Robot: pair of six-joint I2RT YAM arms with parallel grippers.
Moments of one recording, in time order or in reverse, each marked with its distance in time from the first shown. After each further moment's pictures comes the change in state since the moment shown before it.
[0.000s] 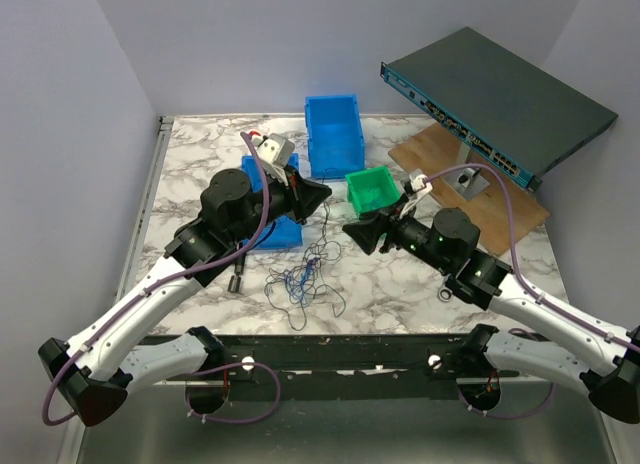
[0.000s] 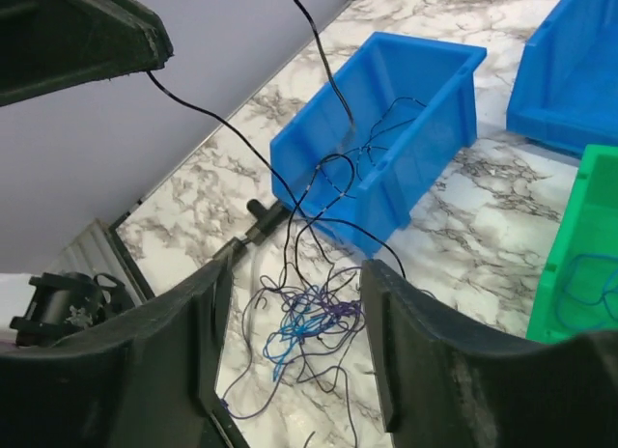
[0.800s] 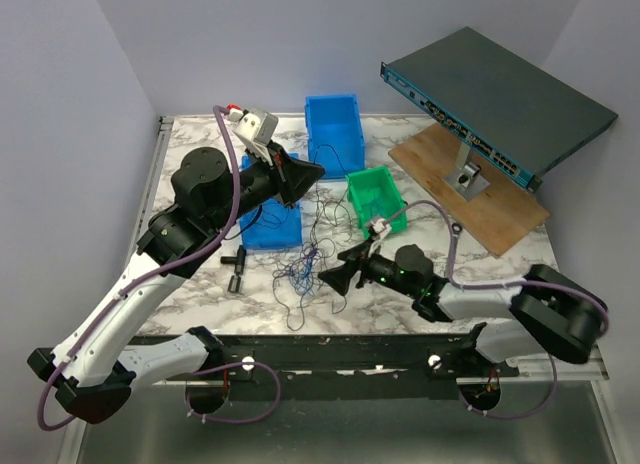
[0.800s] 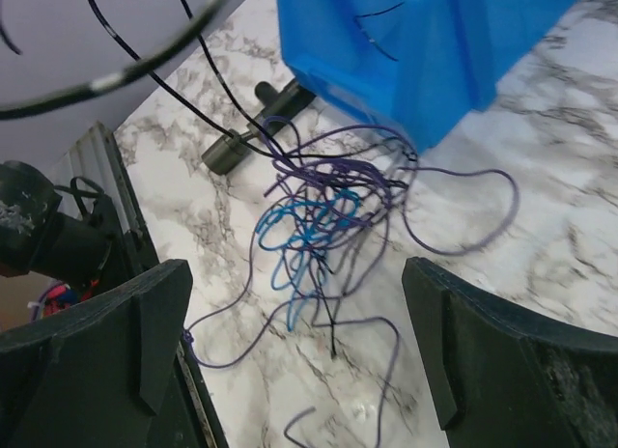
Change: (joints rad) left arm 0.026 0.024 0.257 -0.189 0.024 0.008; right arm 0.053 0.357 -0.446 0.758 -0.130 0.073
